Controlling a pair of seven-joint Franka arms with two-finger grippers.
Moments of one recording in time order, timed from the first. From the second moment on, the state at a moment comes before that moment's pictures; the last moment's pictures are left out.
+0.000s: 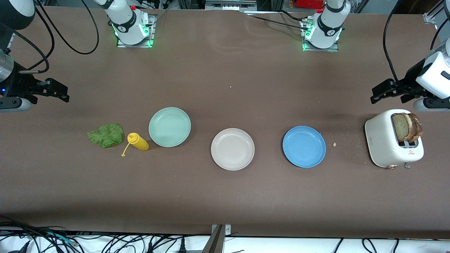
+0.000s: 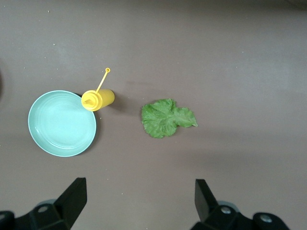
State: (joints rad) left arm -0.01 0.10 -0.04 -1.50 -0.04 1.59 -0.11; right arm 0.07 0.13 -0.04 -1.50 -0.02 1.61 -0.05
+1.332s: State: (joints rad) left arm -0.01 0.10 -0.04 -1.50 -0.04 1.59 -0.11; right arm 0.08 0.13 -0.03 -1.50 -0.03 1.64 -0.05
